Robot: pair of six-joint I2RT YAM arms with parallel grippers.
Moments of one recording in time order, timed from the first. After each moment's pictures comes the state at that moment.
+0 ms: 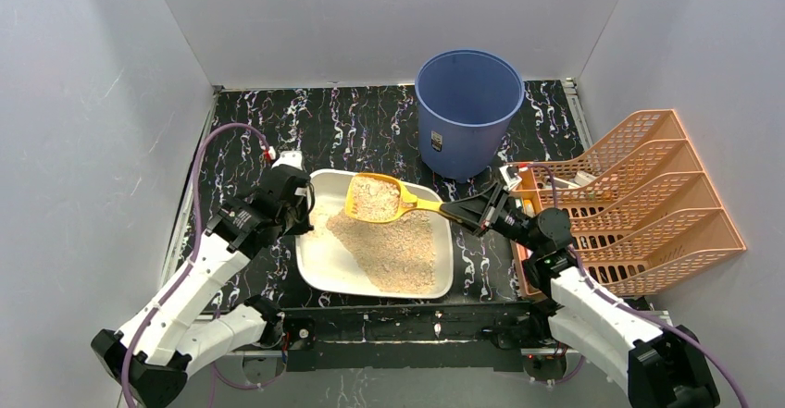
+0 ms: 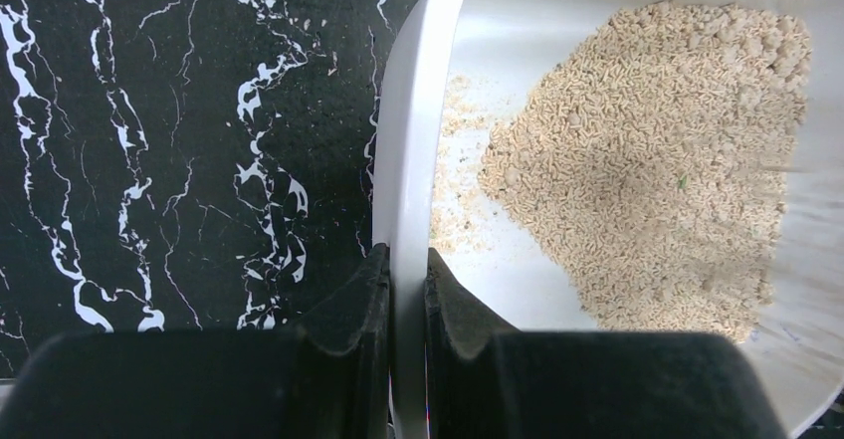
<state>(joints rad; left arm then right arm) -0.60 0.92 1.03 -1.03 -0.33 -0.50 0.46 0.82 0.23 0.82 -0.65 1.59</state>
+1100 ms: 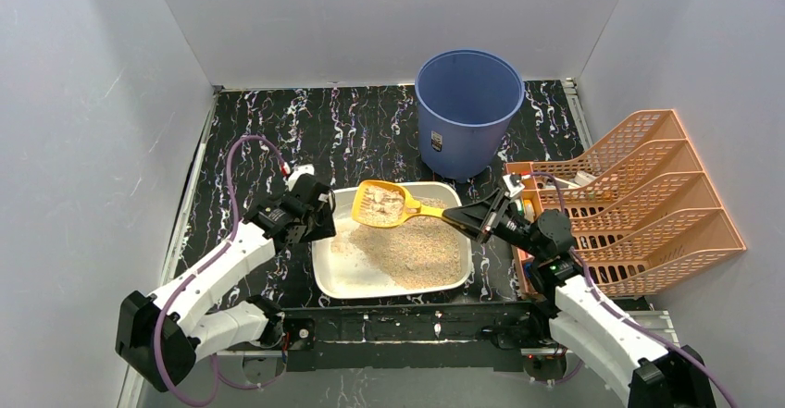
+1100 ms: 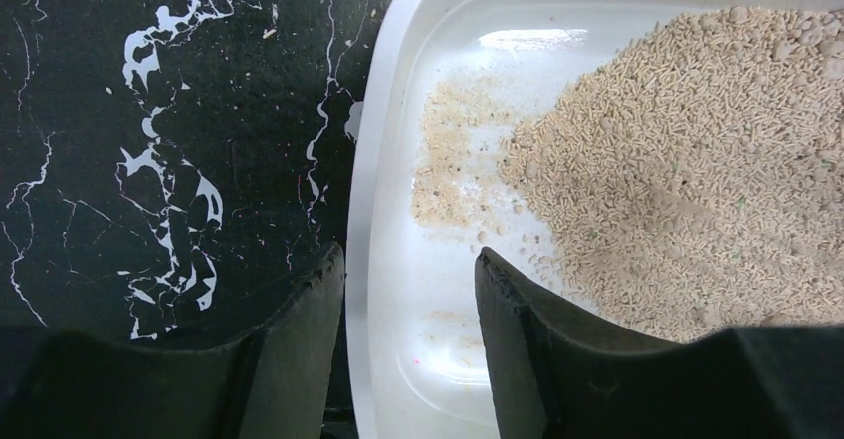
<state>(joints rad) -0.60 1.05 0.80 -0.80 -0.31 -0.67 0.43 0.68 0.20 0.57 -0.63 1.55</state>
